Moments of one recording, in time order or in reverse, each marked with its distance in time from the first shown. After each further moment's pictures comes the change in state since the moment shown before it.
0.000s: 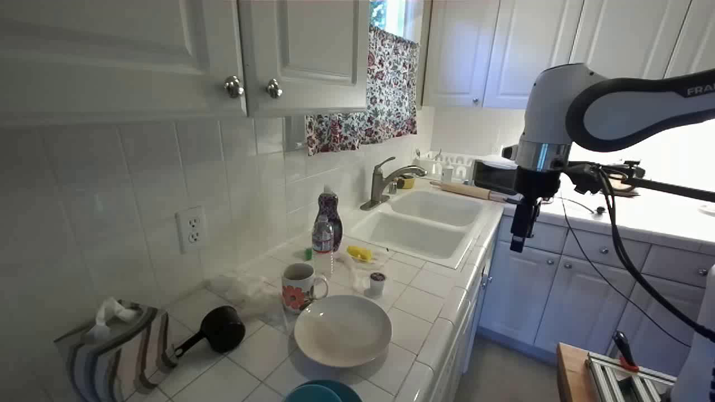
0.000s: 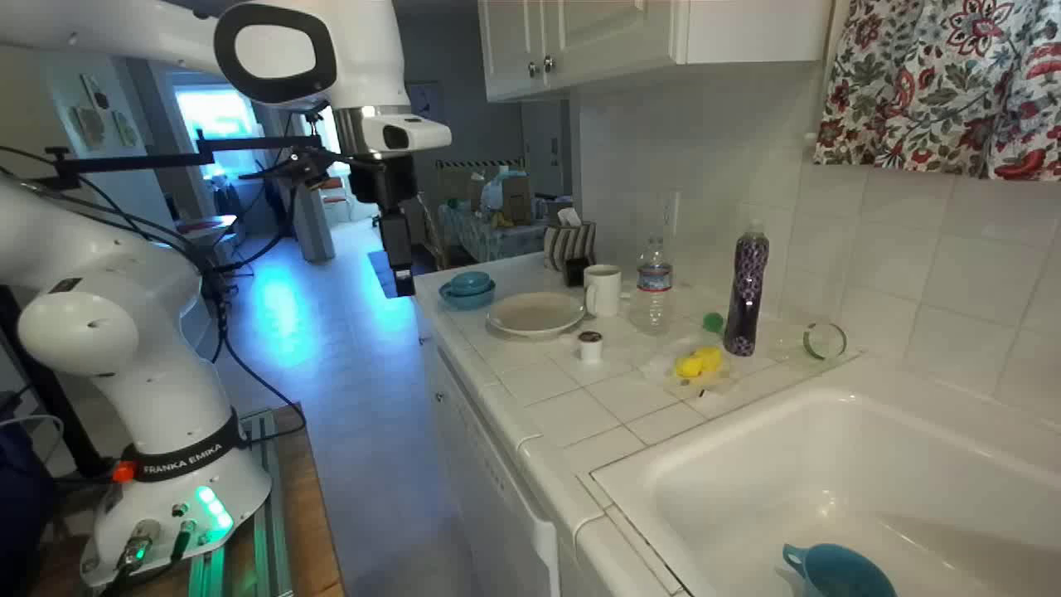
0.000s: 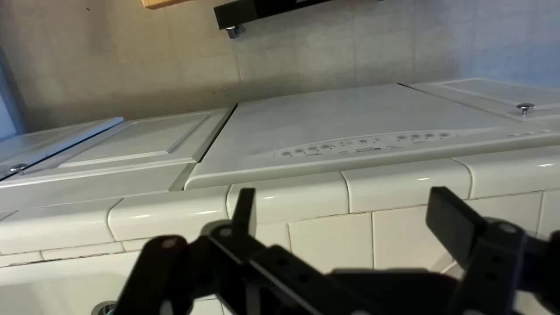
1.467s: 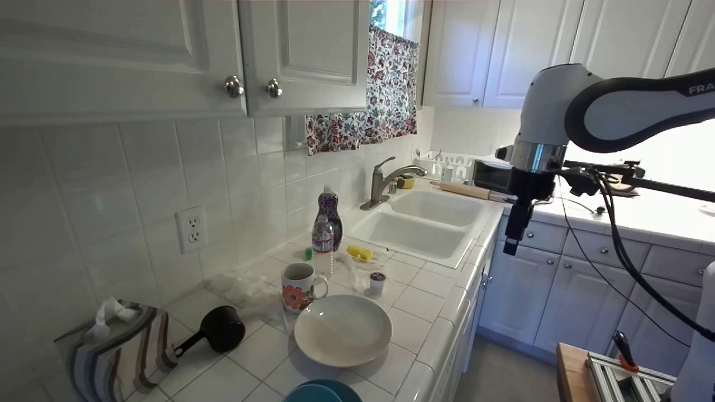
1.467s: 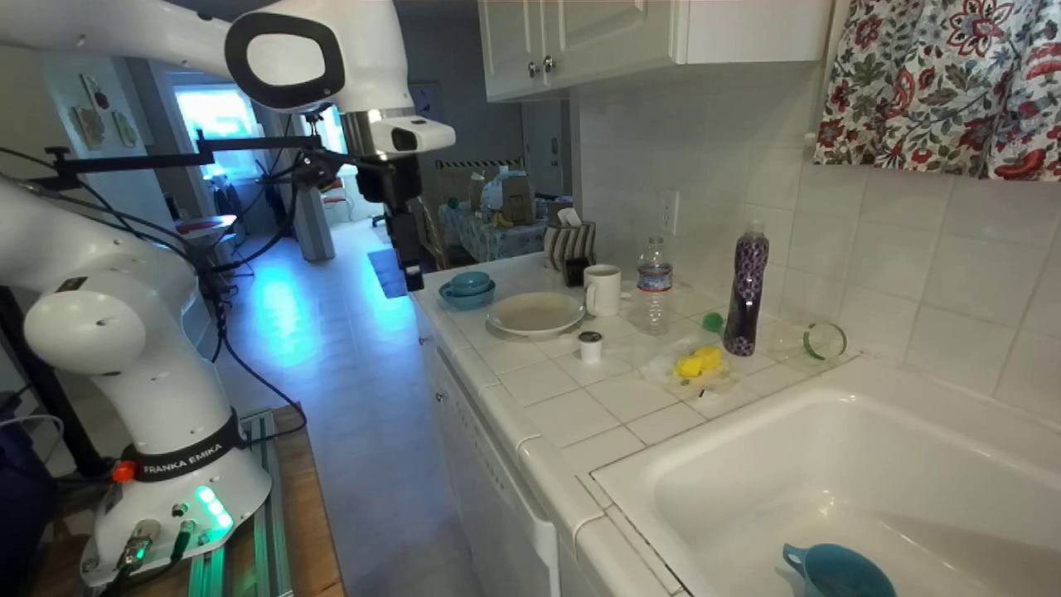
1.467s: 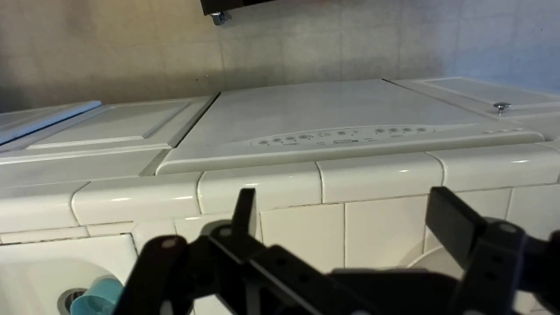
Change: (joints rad) arm 0.052 0.010 -0.003 -0.004 0.036 0.036 -0.012
